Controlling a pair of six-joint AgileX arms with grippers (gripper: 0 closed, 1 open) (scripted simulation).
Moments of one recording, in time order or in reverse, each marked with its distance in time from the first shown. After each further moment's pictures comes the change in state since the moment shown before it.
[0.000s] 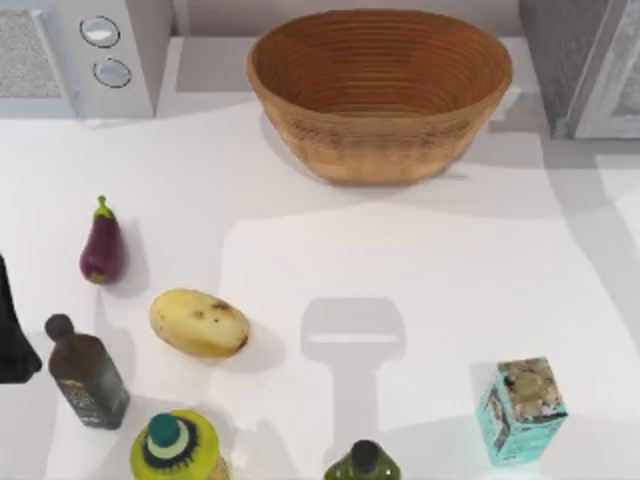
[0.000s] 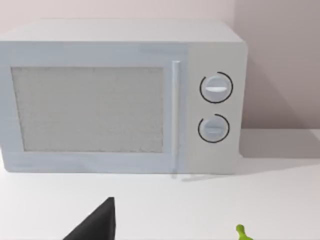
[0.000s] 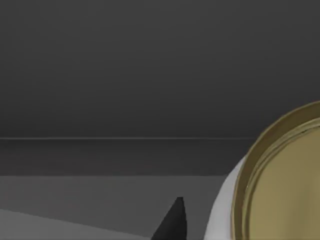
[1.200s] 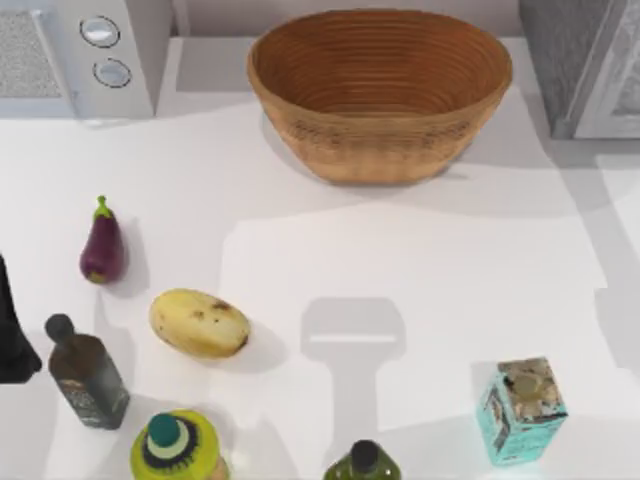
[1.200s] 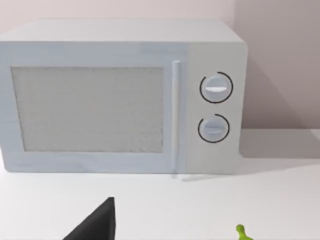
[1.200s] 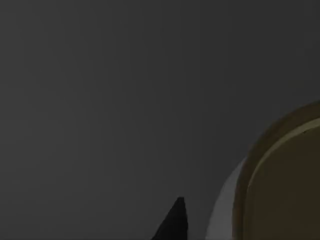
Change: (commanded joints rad) left arm 0.000 0.000 0.000 0.000 0.000 0.000; right arm -0.069 0.622 0.850 -0.211 -0.057 0.000
